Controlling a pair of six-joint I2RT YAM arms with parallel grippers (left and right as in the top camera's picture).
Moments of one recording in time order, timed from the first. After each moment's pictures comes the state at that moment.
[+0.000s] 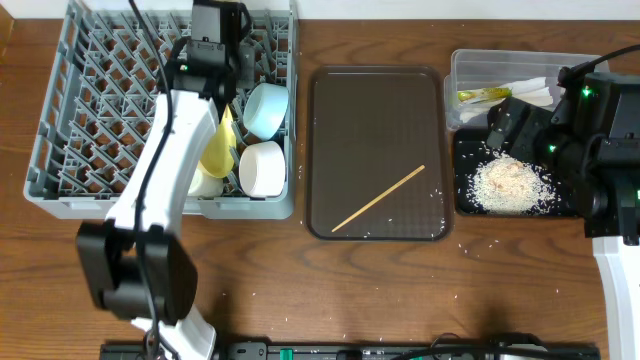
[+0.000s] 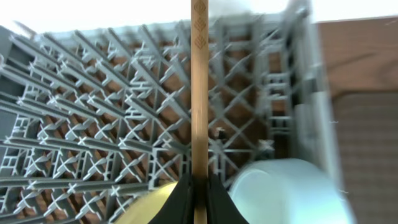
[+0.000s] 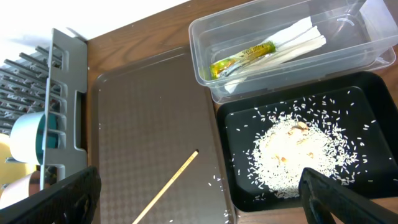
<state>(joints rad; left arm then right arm) -0.15 1.84 1.63 -0.61 -0.22 -0.03 0.01 1.22 1.43 -0.99 -0.07 0.37</state>
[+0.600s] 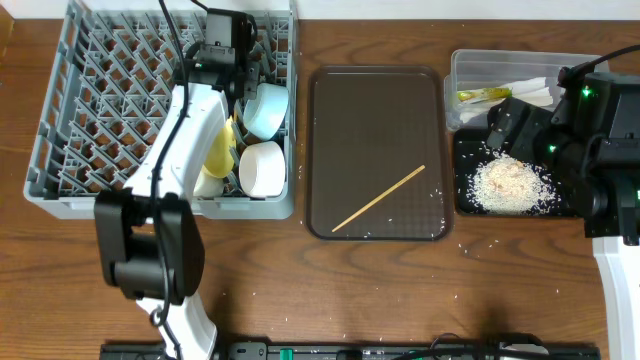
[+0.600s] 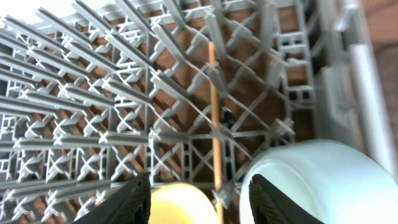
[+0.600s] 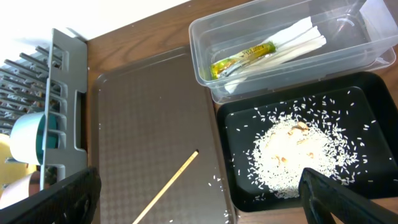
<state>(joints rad) -0.16 1.91 1.63 -0.62 -0.24 0.06 0.01 1.22 1.43 -0.99 -0.07 0.37</state>
